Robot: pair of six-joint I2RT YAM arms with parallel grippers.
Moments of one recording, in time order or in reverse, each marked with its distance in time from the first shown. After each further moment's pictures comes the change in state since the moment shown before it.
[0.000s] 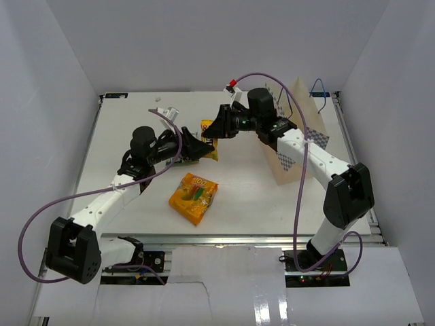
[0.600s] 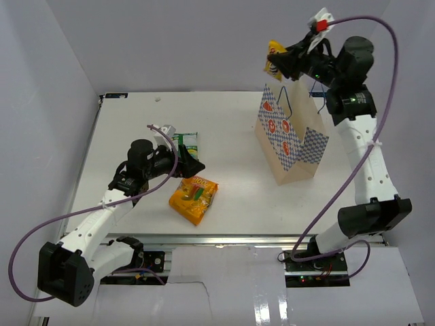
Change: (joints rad) left arm 0.000 -0.212 -0.097 -0.338 -0.152 0.192; right arm -0.364 -0.132 0.432 -0.090 -0.054 -0.538
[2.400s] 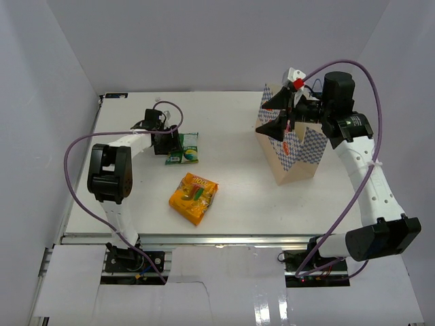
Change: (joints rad) left arm 0.230 0.932 0.592 -0.309 -0.316 0.192; right arm -0.023 -0.209 -0.323 -0.358 -0.343 -0.404
